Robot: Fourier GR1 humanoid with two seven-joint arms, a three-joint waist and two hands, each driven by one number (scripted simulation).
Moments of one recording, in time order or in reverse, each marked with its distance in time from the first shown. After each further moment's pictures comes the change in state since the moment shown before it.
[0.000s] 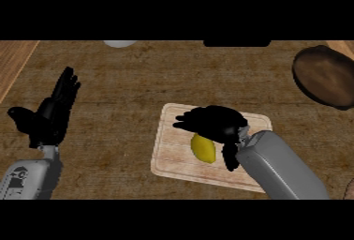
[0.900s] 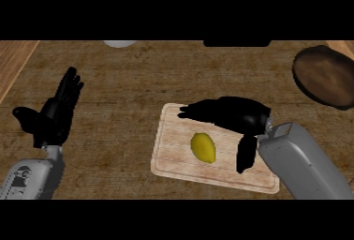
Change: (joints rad) left arm -0.004 0.020 -0.051 0.006 0.034 0.047 -0.008; right arm -0.007 -0.077 -0.107 -0.096 -0.331 0.043 0.030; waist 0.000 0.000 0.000
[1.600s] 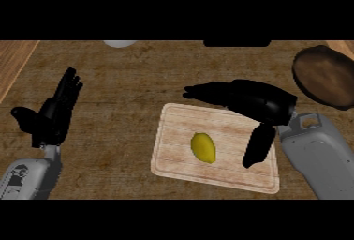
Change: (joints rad) left arm -0.003 0.047 -0.033 0.032 0.057 0.012 -0.029; right arm -0.061 -0.057 -0.079 -0.104 -0.232 -0.021 0.163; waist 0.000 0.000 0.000
